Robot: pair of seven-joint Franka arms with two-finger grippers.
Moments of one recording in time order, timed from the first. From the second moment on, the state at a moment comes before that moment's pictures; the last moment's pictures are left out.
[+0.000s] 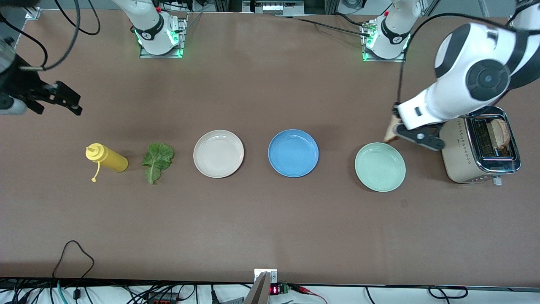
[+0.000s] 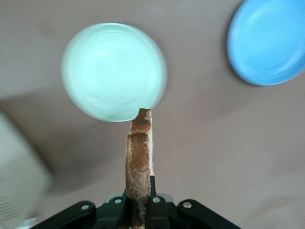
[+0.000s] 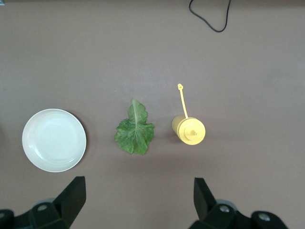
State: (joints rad) left arm 0.38 0.19 -0.66 -1.79 -0.01 1.68 0.07; right arm 0.00 0.01 0.06 -1.65 -0.02 1.74 0.08
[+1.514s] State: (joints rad) left arm 0.25 0.71 -0.66 -1.95 -1.18 2.39 0.82; right arm 0.07 0.53 0.06 -1.91 -0.03 2.41 -0.01
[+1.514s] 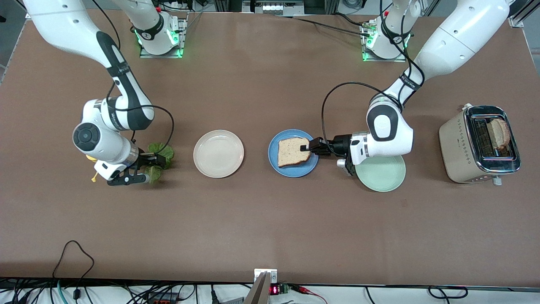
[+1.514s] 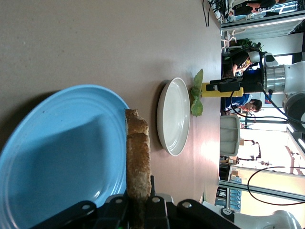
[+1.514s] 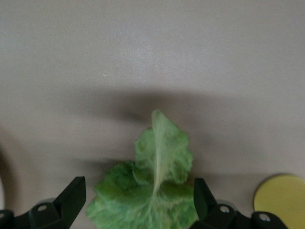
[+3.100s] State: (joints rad) left arm 0.25 0.50 -0.53 -1.99 -0.65 2.20 0.80; right arm 0.05 0.61 0.05 -1.82 -0.13 2.47 -0.15
